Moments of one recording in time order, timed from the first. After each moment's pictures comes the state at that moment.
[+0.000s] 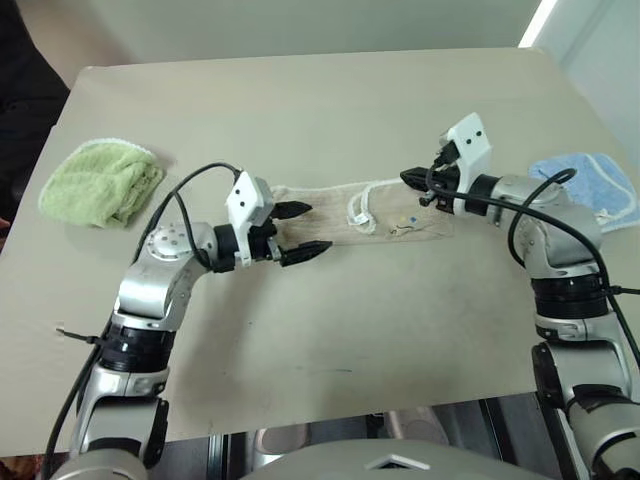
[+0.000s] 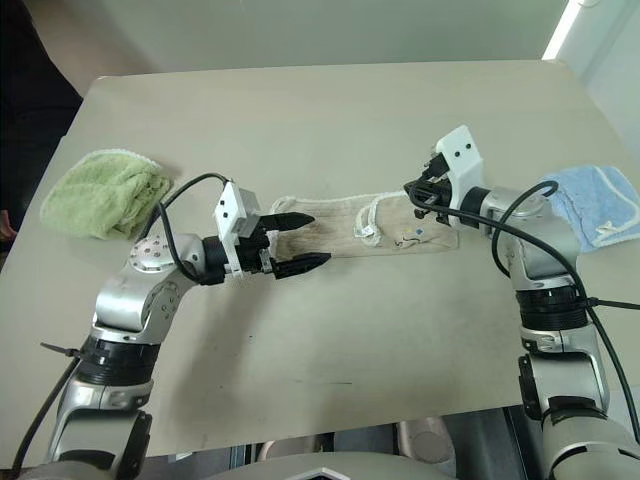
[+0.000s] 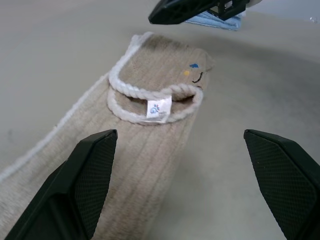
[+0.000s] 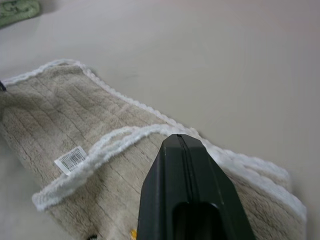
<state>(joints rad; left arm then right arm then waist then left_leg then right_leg) -0.37 0.55 -0.01 -0.14 -0.46 0.52 -0.96 -0.67 -0.48 0.06 0.03 0.28 0.75 0.69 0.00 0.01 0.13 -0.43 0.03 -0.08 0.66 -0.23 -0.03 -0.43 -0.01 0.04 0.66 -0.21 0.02</state>
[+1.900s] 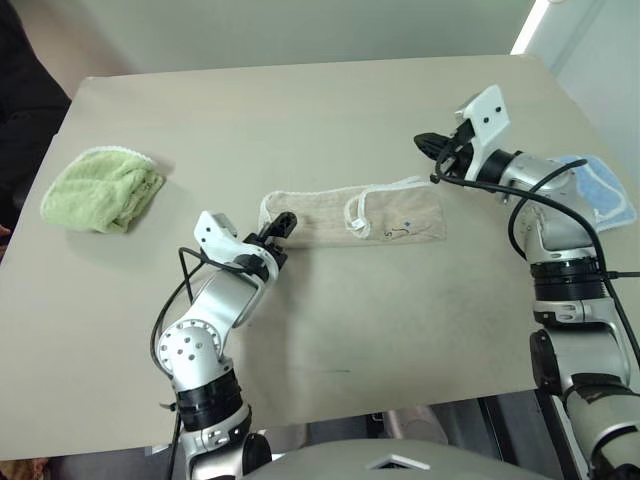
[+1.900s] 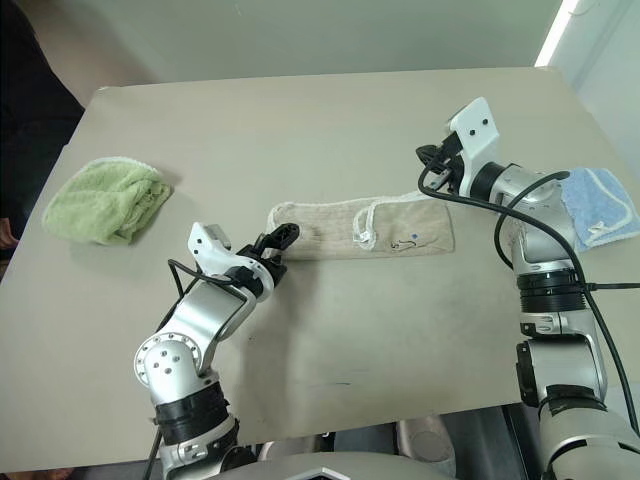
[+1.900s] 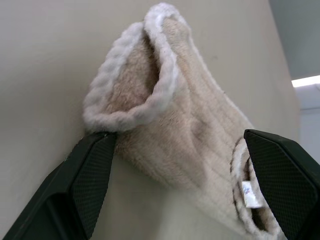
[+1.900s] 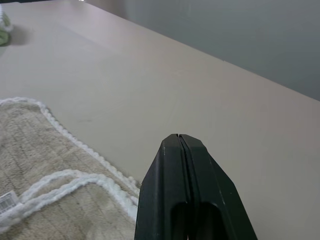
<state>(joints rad) -0.16 -0.05 0.33 -0.46 -1.38 0.84 0.84 -0.75 -0.49 0.02 0.22 0.19 0.42 0.72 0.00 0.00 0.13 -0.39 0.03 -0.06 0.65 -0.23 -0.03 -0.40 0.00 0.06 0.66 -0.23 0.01</state>
